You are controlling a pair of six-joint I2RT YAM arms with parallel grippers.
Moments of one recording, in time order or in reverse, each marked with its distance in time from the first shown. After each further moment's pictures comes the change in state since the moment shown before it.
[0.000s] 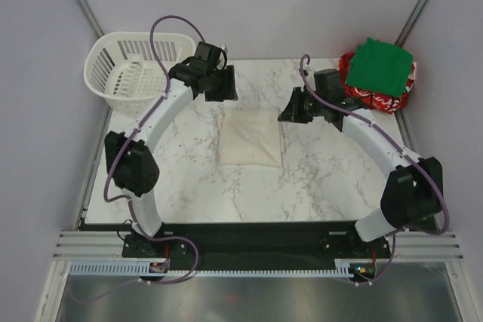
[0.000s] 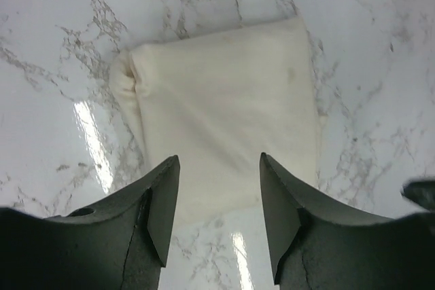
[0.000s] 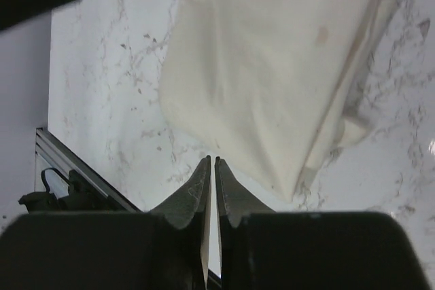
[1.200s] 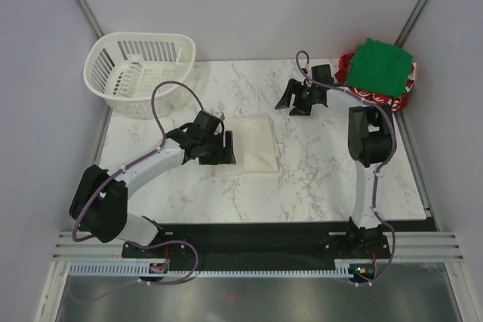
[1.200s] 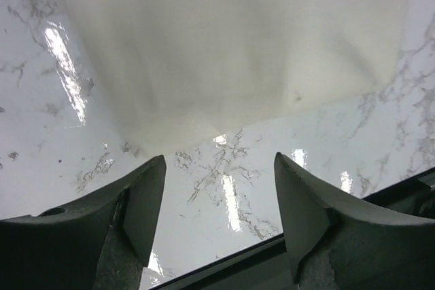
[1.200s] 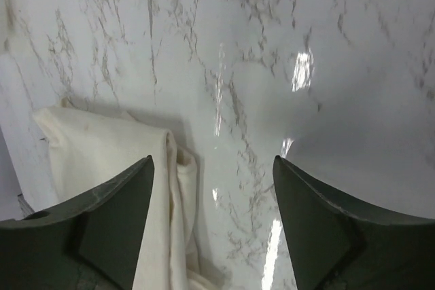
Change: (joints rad) left arm -0.160 -0.506 -0.978 0.343 0.004 -0.158; right arm -0.171 0.756 0.481 0.117 -0.080 -0.020
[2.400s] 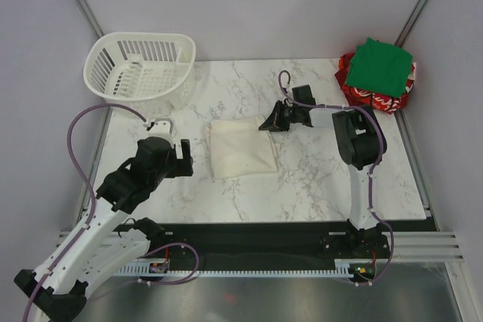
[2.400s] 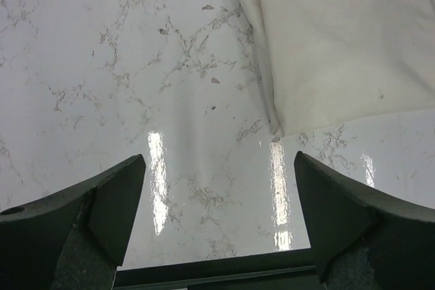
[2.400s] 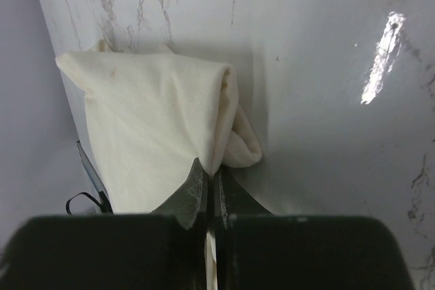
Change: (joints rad) left arm 0.015 -0.742 -0.108 -0.304 -0.440 0.152; right arm 0.142 -0.032 -0.298 0.335 -0.168 0.205
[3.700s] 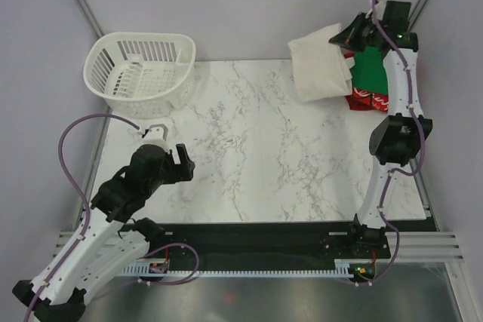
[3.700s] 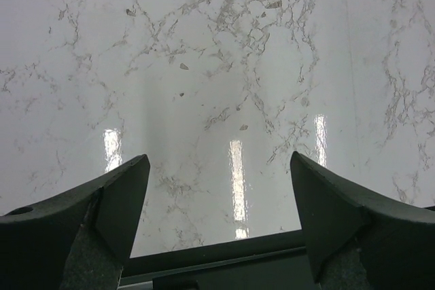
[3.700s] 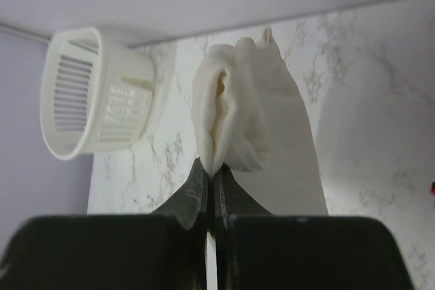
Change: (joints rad) left arm 0.000 -0.100 -0.045 -0.010 0.082 -0.115; right arm -0.387 -0.036 0.946 -0.741 0.055 -0.227
